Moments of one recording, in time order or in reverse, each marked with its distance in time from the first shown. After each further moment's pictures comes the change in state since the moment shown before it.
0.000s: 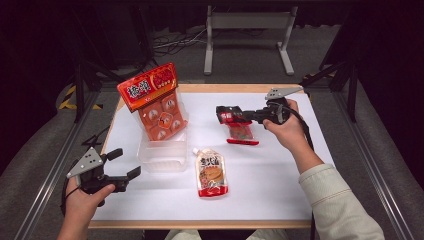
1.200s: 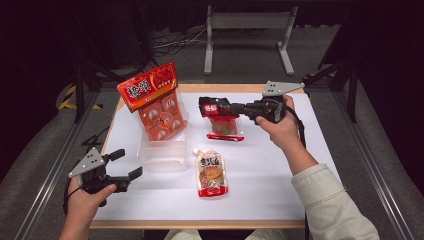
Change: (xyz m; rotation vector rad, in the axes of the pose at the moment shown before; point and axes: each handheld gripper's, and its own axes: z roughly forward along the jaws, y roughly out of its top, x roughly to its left) left arm -0.001 0.000 0.004 0.002 -0.024 -0.008; right arm 0.039 0.034 -0.005 -0.198 0.114 -0.099
